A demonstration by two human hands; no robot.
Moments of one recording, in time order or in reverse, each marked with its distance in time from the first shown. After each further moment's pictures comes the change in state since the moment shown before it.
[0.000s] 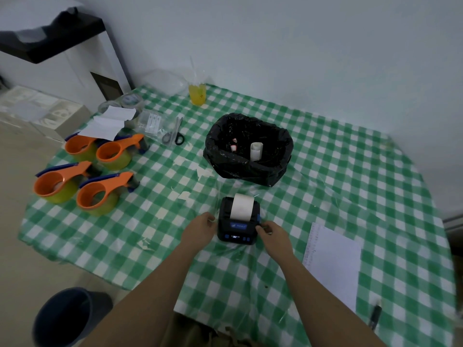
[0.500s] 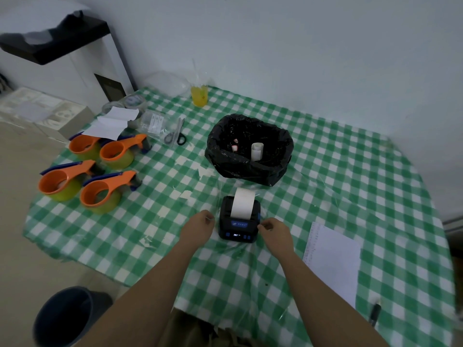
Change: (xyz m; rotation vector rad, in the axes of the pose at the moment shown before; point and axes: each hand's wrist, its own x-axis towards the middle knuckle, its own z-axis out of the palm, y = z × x) left_hand -0.005 -0.003 -0.006 0.022 0.046 0.006; right_hand -0.002 -0.007 -0.003 -0.047 0.070 -0.027
